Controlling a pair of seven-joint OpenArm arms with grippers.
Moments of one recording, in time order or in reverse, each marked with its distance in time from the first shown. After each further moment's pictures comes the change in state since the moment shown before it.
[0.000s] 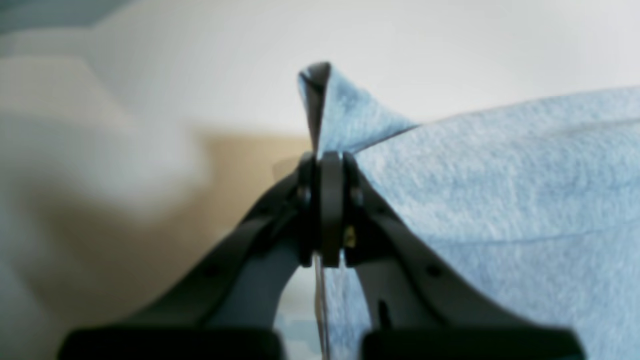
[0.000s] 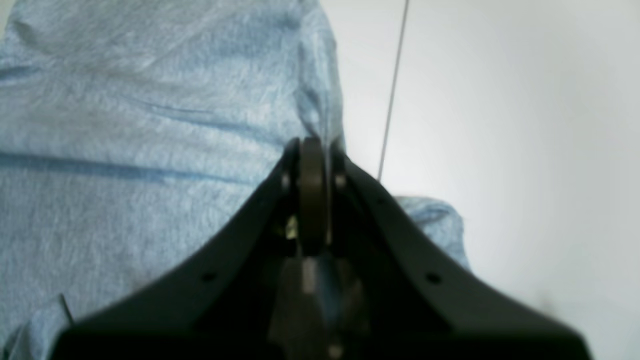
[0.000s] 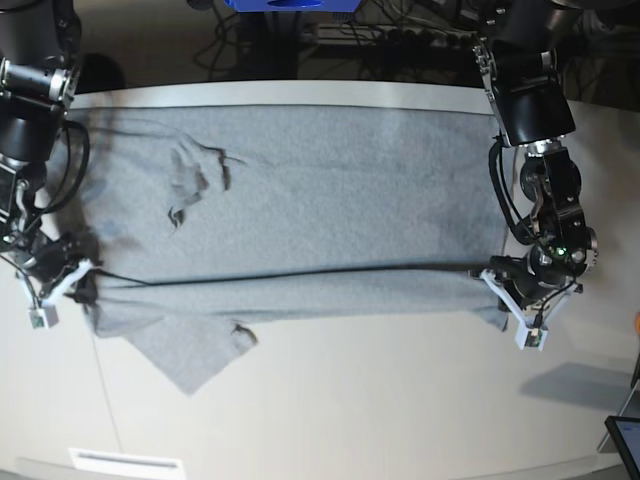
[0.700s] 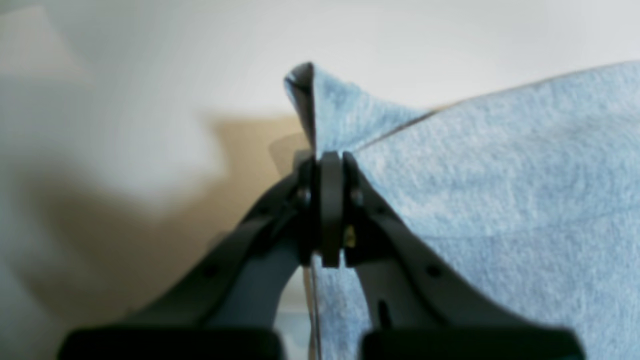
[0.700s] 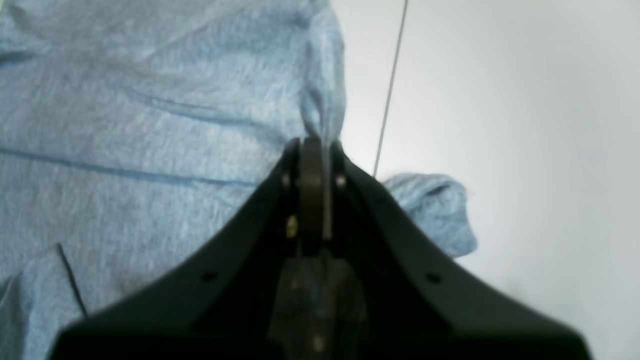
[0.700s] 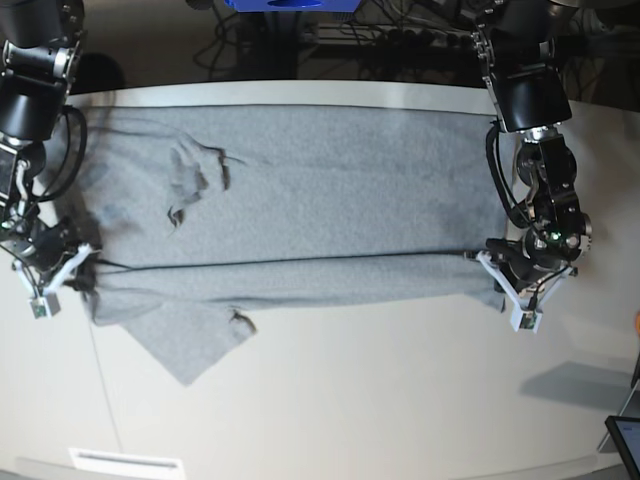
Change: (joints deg) left arm 3.4 0.1 0.0 0.2 -0.2 0.0 0.3; right arm -5.3 -0.1 0.2 8.8 0.1 -0.1 -4.3
